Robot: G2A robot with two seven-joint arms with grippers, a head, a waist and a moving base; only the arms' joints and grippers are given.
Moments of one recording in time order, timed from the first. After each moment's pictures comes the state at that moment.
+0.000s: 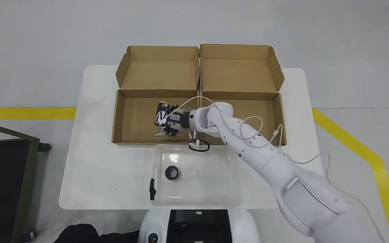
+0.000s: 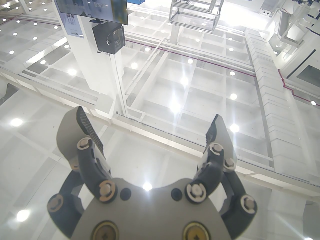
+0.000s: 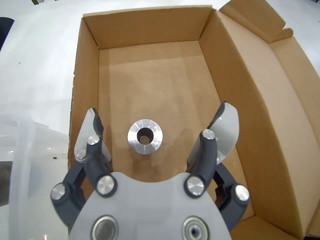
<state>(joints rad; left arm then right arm) -0.37 -0.34 -0.25 -1.16 3.07 0.41 0.06 -0.45 -1.55 0.51 -0.83 -1.26 -0.68 -0.01</state>
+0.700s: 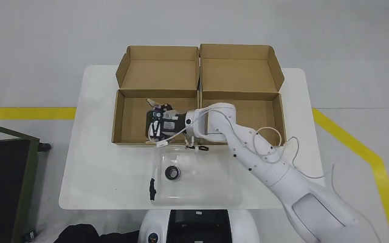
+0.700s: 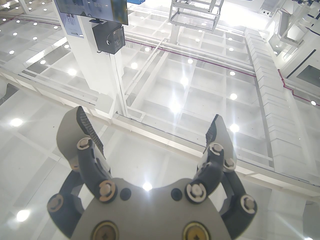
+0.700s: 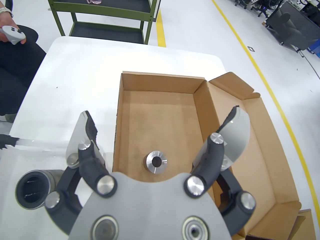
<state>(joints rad) -0.37 -0.34 -0.25 -1.16 3.07 0.41 0.06 -0.62 -1.45 0.69 -1.32 -1.35 -0.75 0.16</state>
